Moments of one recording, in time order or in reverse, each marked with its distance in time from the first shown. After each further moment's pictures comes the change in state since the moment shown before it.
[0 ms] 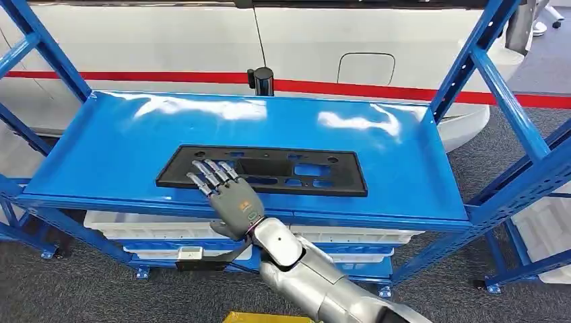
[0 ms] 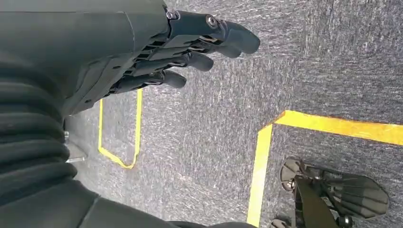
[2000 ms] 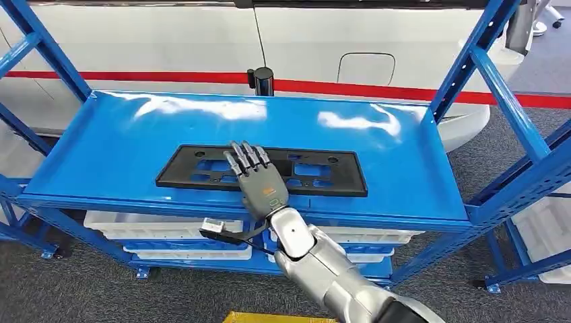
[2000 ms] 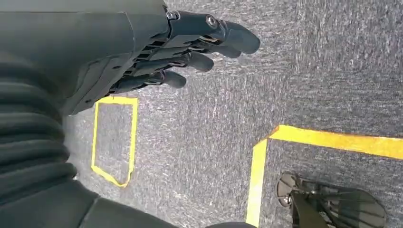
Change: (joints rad) left arm 0.000 -0.005 -0.028 0.000 -0.031 0.057 -0.022; right arm -0.028 -0.001 -0.184 0.119 0.349 -0.098 0.226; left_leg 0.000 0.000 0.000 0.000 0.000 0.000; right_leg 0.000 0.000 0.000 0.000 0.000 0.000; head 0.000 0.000
